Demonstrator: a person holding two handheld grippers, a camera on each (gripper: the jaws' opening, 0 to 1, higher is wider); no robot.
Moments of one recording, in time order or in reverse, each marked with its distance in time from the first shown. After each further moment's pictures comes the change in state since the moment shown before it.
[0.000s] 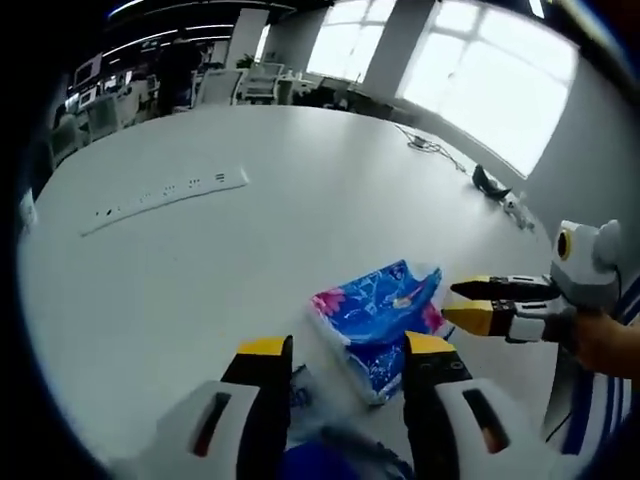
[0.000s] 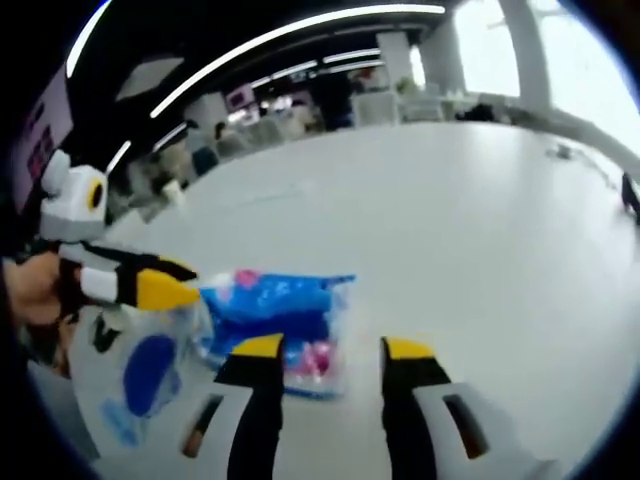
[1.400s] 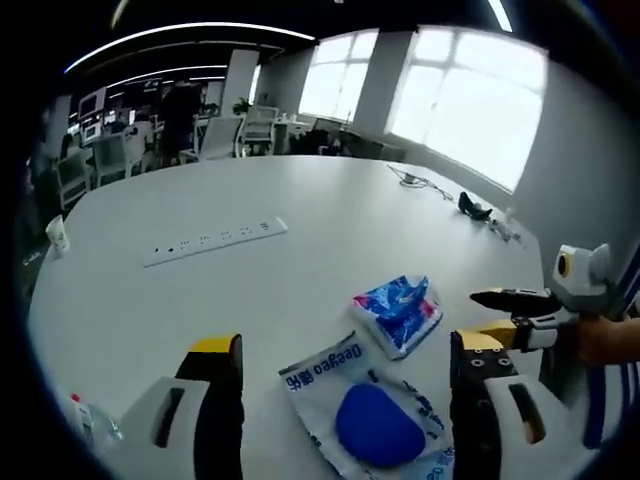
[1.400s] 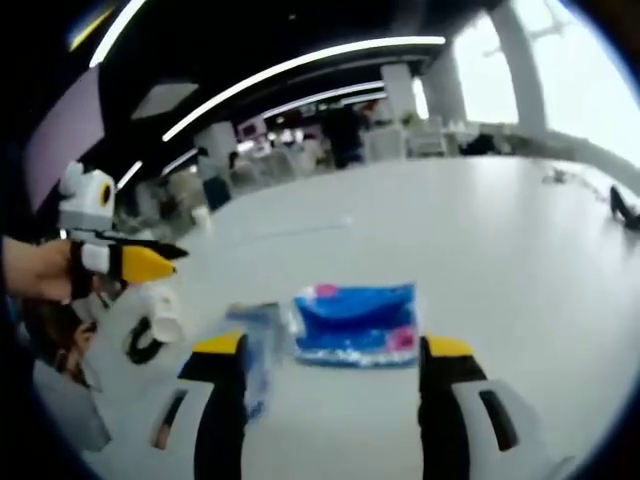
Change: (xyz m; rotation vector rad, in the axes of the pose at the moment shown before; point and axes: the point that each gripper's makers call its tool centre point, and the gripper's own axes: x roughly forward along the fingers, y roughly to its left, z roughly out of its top) left arm -0.115 0.034 0.007 0.119 -0.127 -0.008; right arm -0.061 0.073 -0.002 0.004 -0.145 0.025
